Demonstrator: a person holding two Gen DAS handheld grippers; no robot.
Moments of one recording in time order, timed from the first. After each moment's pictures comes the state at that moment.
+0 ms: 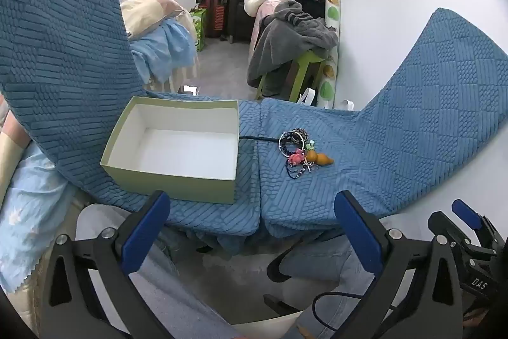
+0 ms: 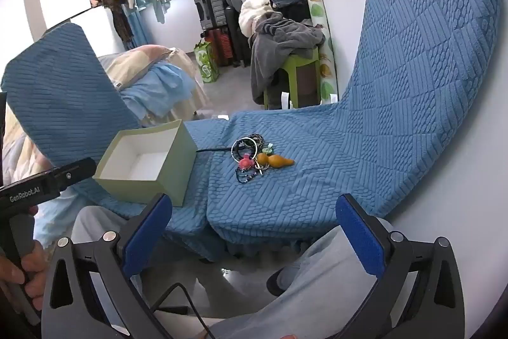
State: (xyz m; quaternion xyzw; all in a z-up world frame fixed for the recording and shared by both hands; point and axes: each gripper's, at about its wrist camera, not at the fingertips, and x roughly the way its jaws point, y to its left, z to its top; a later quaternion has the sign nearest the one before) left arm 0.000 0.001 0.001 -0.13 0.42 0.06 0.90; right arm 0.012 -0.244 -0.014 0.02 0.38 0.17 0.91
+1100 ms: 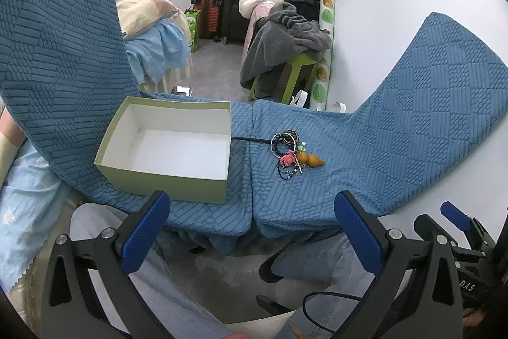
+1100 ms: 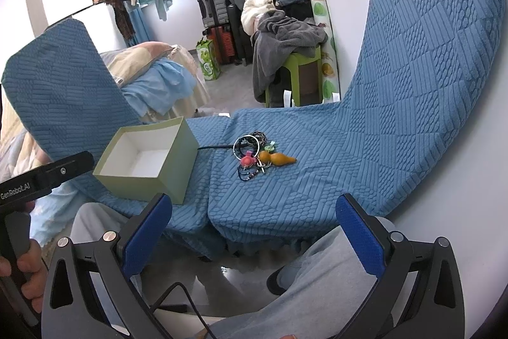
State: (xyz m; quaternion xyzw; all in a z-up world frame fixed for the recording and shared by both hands) left arm -0.004 0.001 0.003 -0.13 0.41 0.05 0.90; right arm 0.011 -0.242 -0.020 0.02 0.39 0.16 0.91
